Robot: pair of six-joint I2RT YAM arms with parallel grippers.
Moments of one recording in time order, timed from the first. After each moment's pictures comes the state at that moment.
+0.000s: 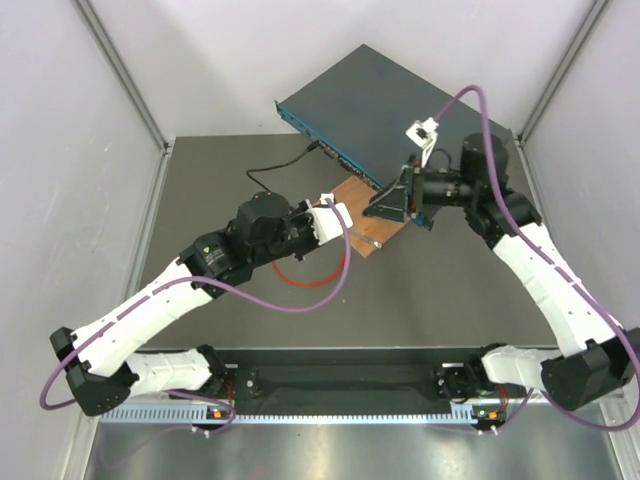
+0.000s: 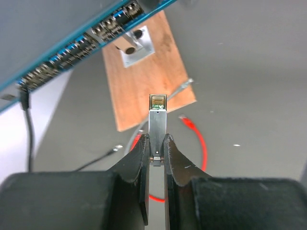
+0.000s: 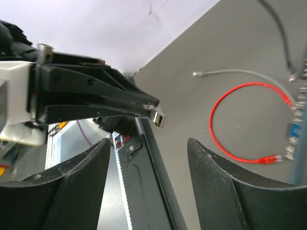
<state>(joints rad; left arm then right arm) -0.90 1.13 1.26 -0.52 0.01 0.45 0.37 1.21 1.29 -0.33 -0.94 0.38</state>
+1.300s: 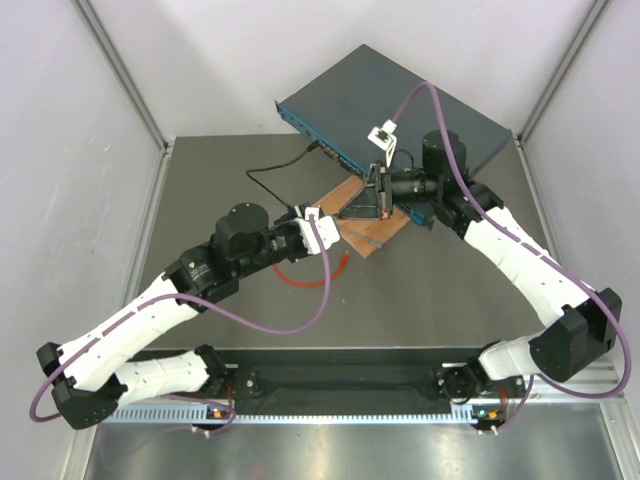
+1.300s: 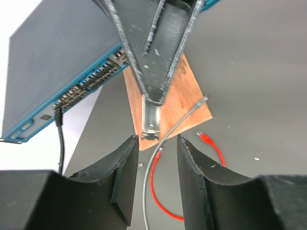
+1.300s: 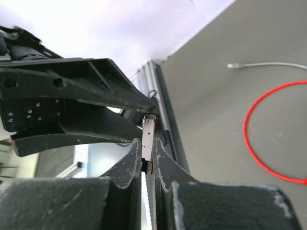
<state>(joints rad) -0.91 1.02 1.16 -0.38 0.04 0.57 0.52 1.38 1.34 -0.25 -0.96 0.47</state>
